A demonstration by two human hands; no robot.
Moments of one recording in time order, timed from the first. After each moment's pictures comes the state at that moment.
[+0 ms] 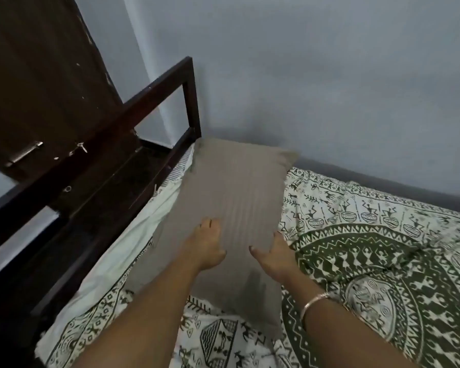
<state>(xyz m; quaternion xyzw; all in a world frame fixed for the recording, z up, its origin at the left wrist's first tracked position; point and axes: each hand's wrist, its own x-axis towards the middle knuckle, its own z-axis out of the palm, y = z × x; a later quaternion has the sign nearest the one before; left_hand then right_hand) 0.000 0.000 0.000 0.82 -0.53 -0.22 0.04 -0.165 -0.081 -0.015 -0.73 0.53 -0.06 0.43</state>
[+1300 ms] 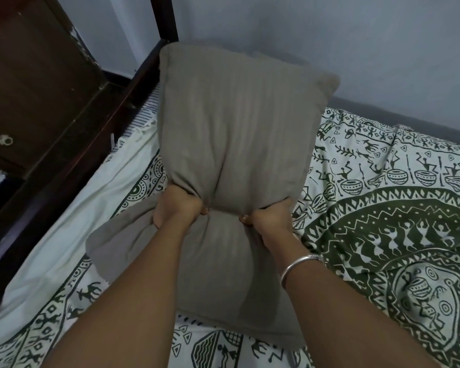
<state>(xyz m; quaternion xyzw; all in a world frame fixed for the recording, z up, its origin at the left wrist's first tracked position) 0.090 -0.084 -0.168 0.93 -0.14 -0.28 0.19 -0.065 -0.160 -0.194 -0.51 0.73 -0.05 0.45</state>
